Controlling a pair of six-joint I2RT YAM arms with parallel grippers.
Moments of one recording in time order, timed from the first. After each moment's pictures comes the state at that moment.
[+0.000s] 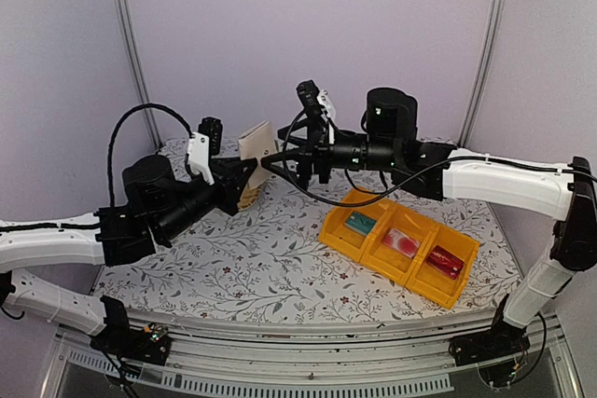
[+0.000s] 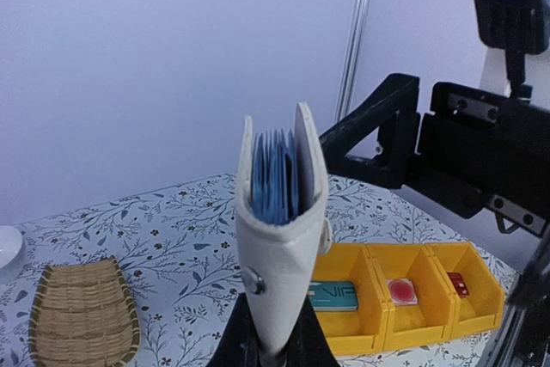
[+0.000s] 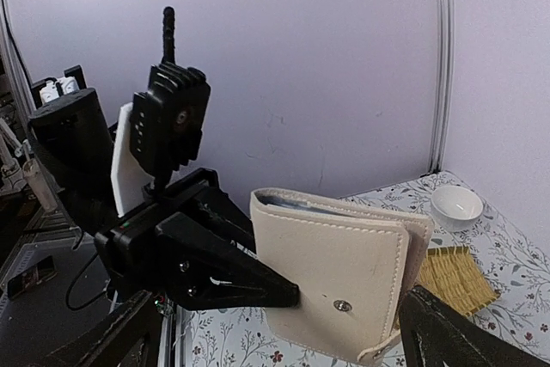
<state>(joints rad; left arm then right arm) -1.01 1.09 0.72 0.35 -0.39 -0.15 0.92 1.60 1.33 0.25 -0.46 0.10</state>
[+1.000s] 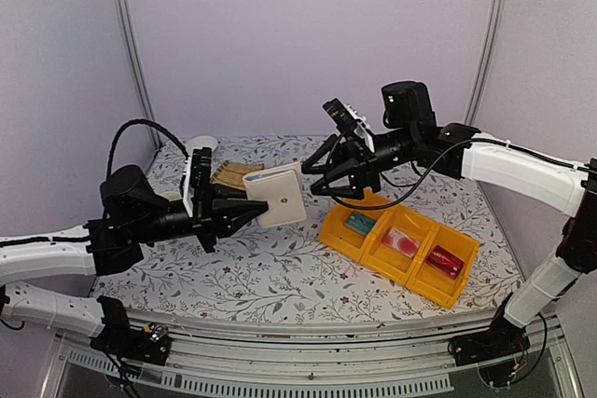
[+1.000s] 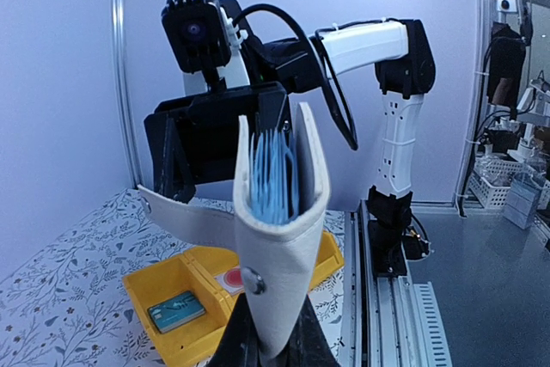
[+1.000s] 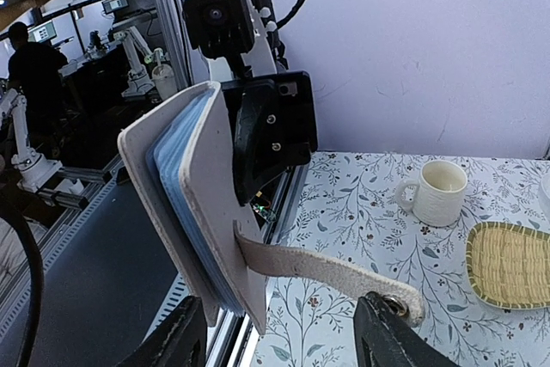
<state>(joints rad) -0.96 0.97 0.59 0.50 0.37 -0.04 0.77 1.58 1.38 -0.16 -1.06 -0.20</state>
